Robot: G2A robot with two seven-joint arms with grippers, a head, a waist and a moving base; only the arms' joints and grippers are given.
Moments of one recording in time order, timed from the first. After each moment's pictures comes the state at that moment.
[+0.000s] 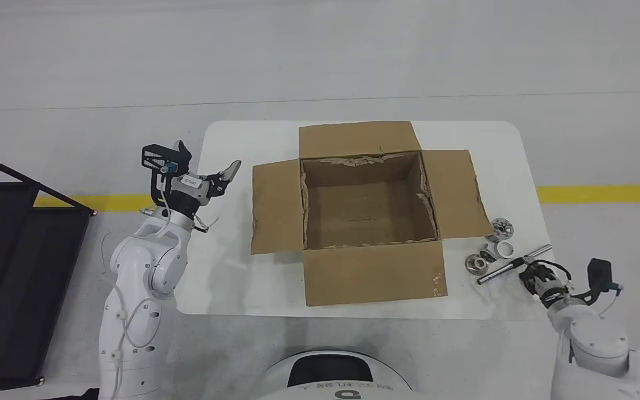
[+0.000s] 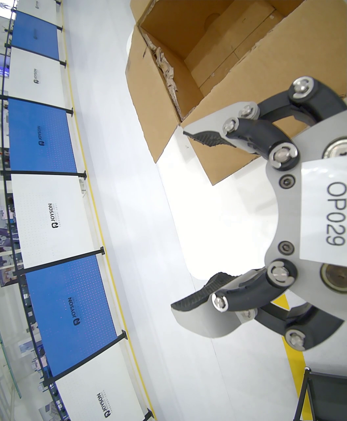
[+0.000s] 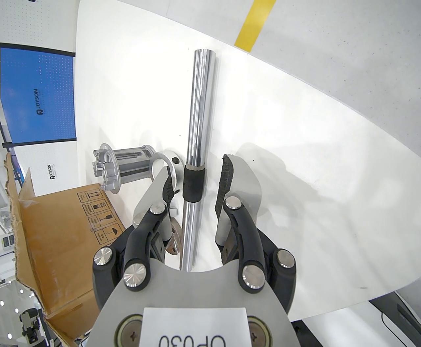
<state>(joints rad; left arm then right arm) 1.56 -1.36 -1.63 -1.82 1.40 -0.32 -0.12 -1.84 -1.37 2.20 -1.60 -0.37 0.13 0.63</state>
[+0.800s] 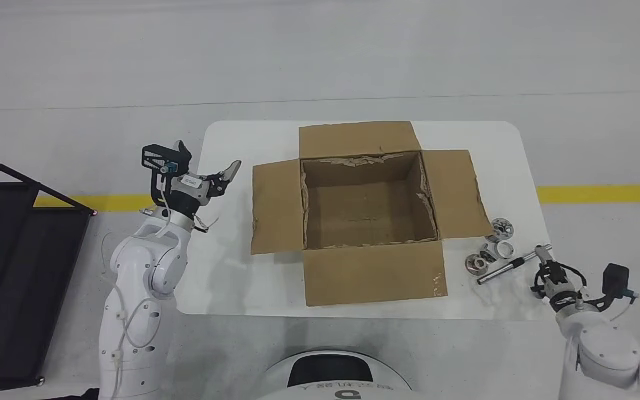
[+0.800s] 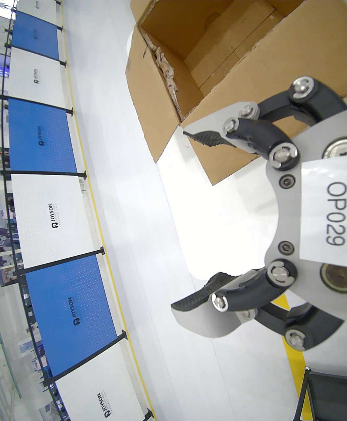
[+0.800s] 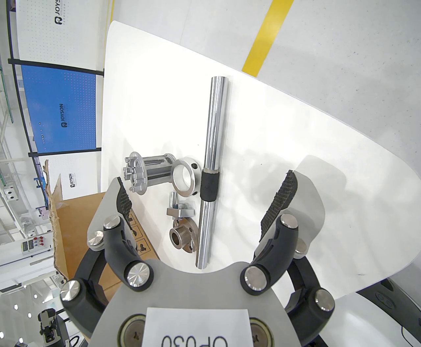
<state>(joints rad) 1.56 -1.36 -1.63 -1.82 1.40 -0.32 -0.12 -1.89 -1.38 2.22 -1.65 -0.27 0.12 0.58</state>
